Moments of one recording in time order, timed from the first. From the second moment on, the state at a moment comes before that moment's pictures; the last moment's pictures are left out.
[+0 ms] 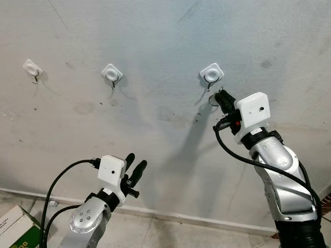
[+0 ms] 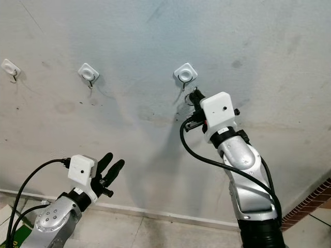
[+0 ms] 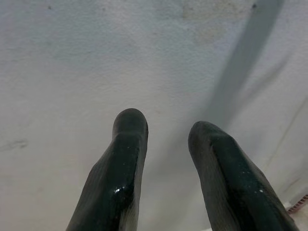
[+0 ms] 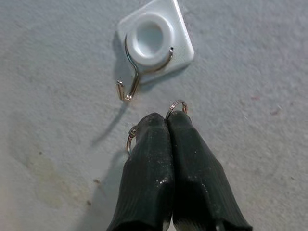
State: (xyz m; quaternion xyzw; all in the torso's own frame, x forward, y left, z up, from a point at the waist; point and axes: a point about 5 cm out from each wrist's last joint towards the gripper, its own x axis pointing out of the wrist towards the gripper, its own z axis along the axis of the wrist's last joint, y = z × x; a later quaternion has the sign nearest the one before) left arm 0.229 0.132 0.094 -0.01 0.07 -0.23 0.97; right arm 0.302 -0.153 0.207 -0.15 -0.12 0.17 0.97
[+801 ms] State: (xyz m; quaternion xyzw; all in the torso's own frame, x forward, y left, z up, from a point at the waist) left arm 0.234 0.114 0.103 -0.04 0.03 -0.29 0.95; right arm 0.285 -0.144 0.223 -0.10 -0.14 0.25 0.95
